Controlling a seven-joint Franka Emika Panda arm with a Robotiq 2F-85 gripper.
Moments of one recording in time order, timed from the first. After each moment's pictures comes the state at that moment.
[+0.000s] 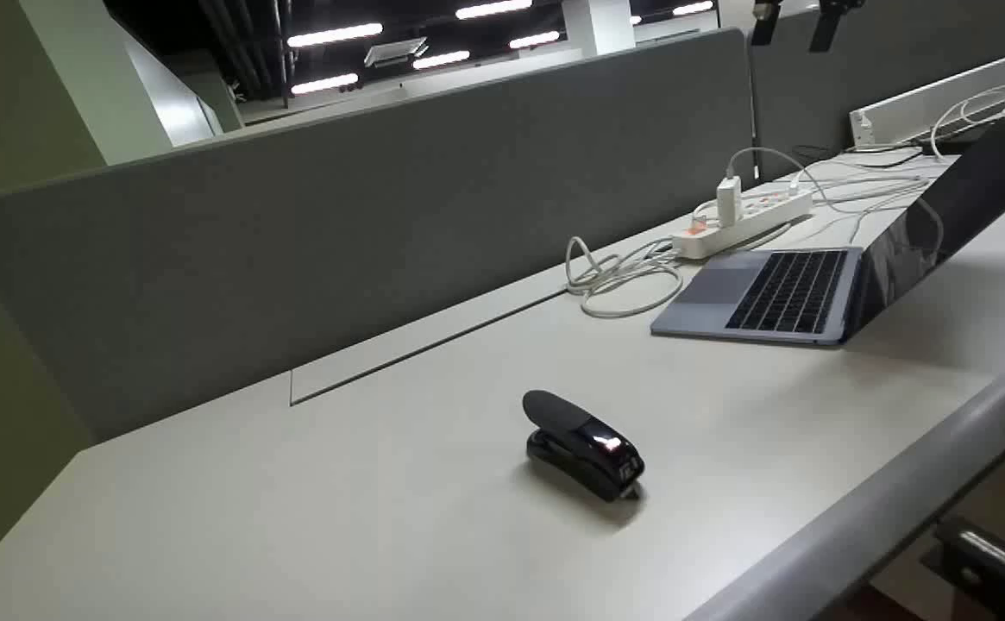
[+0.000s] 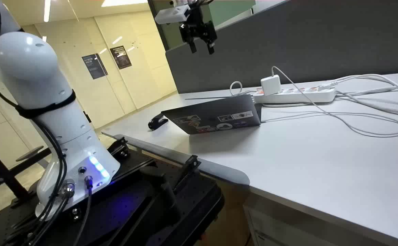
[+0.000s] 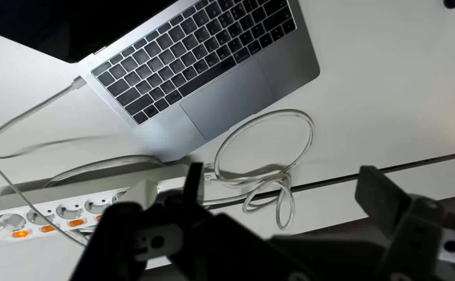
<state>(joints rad) 0.03 -0.22 -0.36 -2.47 0.35 2.44 -0.49</state>
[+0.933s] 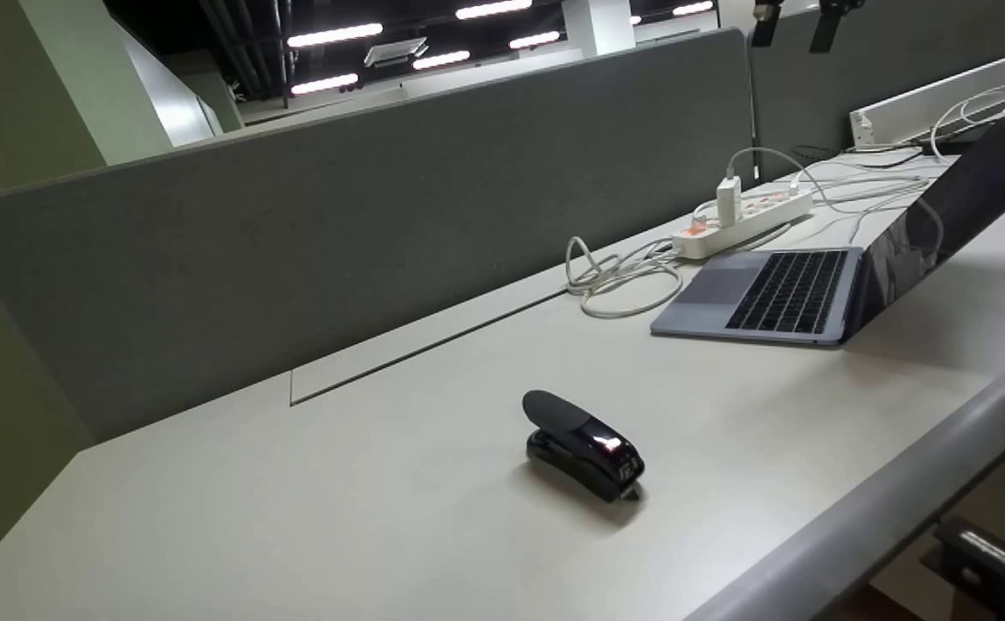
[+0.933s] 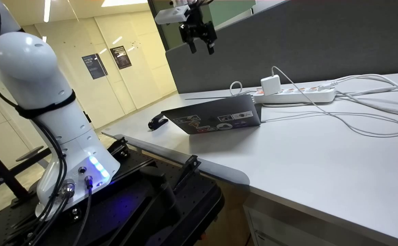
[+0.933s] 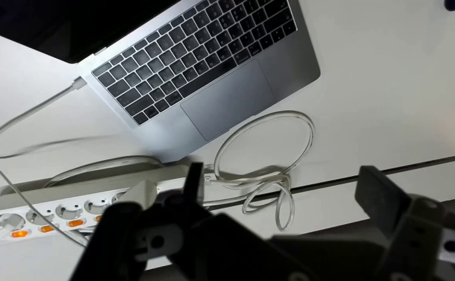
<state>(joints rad) 0.01 -0.22 -0.34 -2.47 0.35 2.44 -0.49</state>
